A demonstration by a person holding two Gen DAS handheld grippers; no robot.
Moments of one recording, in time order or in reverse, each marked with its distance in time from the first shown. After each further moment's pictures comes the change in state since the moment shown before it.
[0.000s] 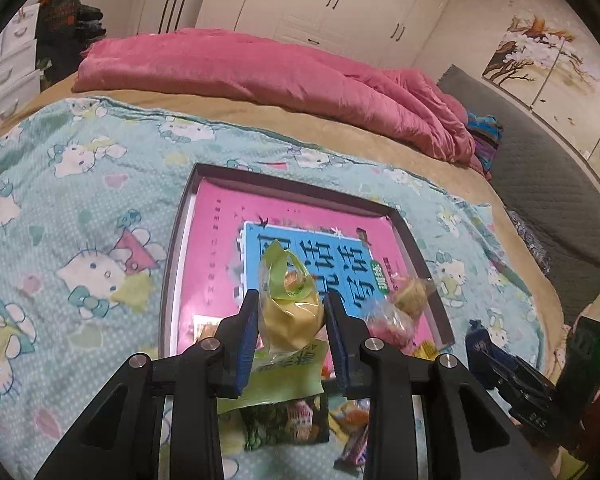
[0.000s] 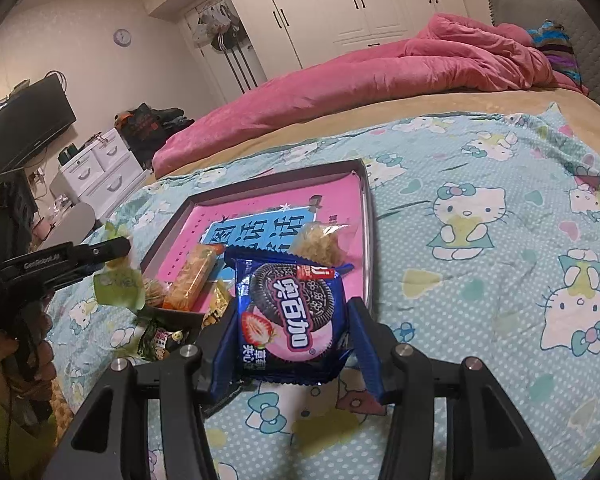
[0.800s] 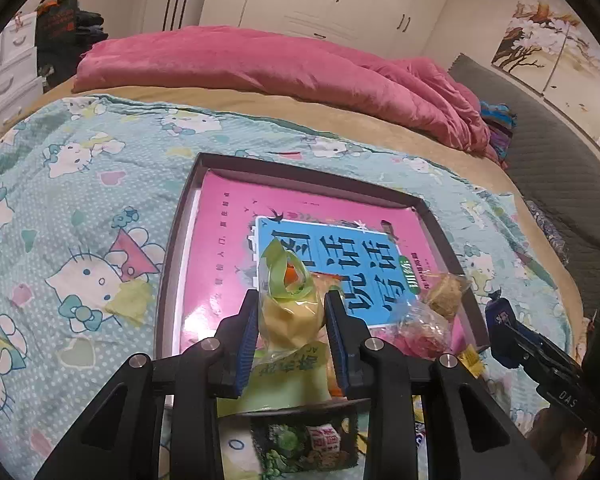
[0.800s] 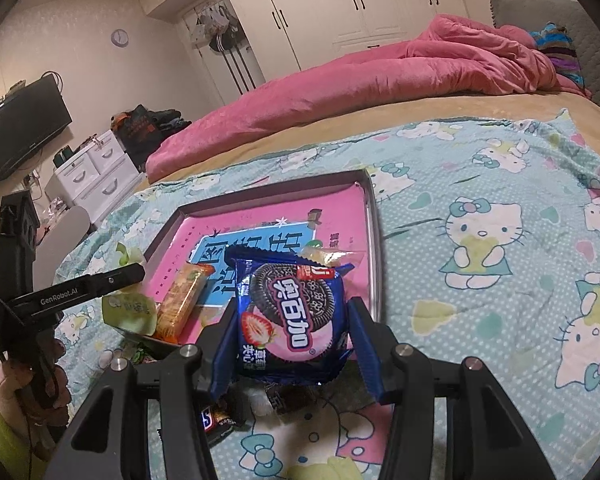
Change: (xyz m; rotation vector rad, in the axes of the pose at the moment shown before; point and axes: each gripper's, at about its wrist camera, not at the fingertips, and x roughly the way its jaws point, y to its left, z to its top) left arm 0.035 0.006 -0.003 0.029 0.017 0.063; right arm 0.032 0.000 0.020 -0.005 0.000 -0.006
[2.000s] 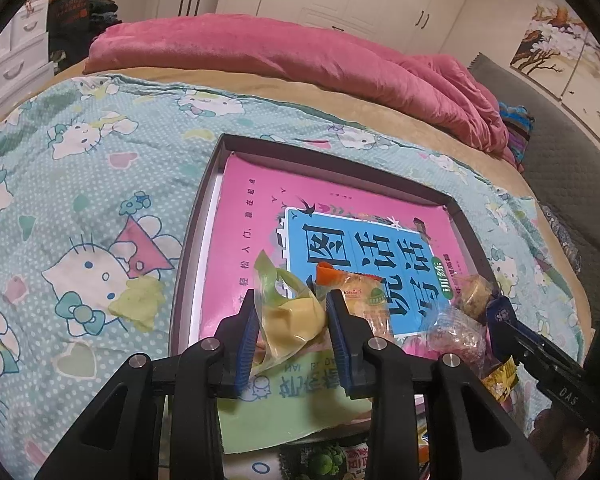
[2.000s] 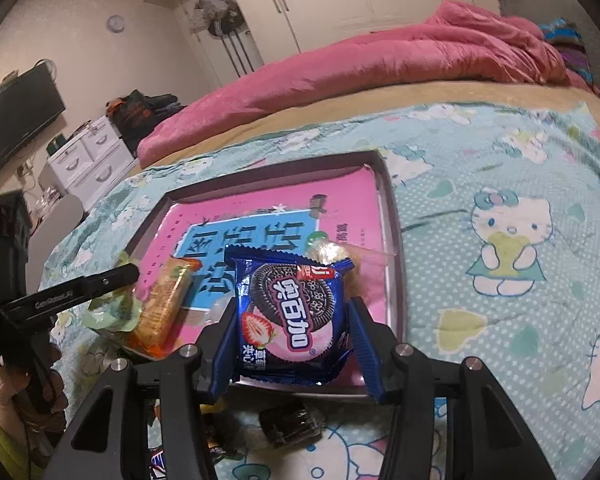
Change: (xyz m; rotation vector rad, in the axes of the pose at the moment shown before) left arm 0.026 0.018 0.000 -0.040 0.026 0.039; right arm 0.042 -0.003 0.006 0.013 0.058 -0.004
